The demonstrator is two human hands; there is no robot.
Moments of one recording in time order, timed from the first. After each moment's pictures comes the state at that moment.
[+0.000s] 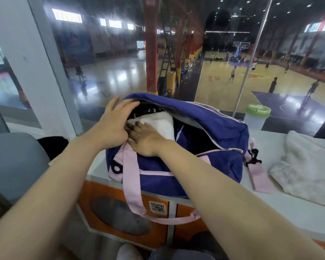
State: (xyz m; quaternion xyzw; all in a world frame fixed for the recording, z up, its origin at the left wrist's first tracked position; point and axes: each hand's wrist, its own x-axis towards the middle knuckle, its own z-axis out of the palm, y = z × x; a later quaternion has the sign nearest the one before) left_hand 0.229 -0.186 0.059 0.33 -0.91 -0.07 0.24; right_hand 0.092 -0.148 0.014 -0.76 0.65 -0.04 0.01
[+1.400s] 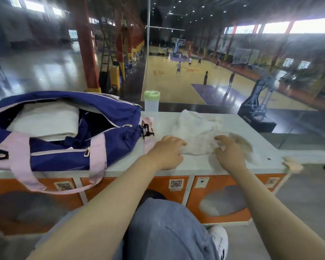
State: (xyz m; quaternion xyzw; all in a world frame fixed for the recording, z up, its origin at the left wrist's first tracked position) left_hand -0.019 0.132 0.007 0.09 -0.98 -0.18 0.06; right_hand -0.172 0.306 -0.022 -0.26 0.91 -0.33 -0.06
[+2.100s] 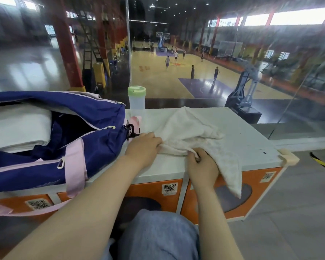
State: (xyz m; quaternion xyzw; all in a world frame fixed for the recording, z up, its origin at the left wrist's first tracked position) left_hand -0.046 0.083 -0.026 0.11 -0.99 -0.06 0.11; right_hand -0.119 0.260 -0.076 -0.16 0.85 -0.47 -0.16
